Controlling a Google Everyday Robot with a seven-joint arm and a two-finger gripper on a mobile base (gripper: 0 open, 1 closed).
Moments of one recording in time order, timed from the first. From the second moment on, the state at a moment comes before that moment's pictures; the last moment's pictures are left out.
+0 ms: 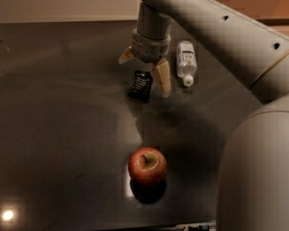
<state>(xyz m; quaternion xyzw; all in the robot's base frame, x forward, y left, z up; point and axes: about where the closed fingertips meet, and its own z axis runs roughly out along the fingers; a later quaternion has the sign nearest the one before) 0.625 -0.007 0.849 -0.92 0.38 0.01 0.09</state>
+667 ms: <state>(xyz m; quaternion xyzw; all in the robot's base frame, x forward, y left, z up) 0.635 -0.012 0.830 -0.95 0.32 0.00 0.03</state>
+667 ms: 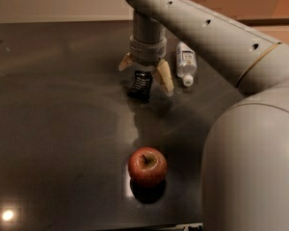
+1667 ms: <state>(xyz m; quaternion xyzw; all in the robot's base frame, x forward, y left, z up) 0.633 -0.007 0.821 -0.96 0.29 0.00 0.02</state>
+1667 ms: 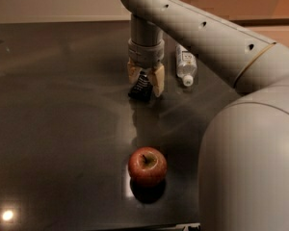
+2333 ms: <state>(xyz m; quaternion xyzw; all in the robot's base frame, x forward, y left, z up) 0.633 -0.007 0.827 -0.96 0.29 0.00 0.02</state>
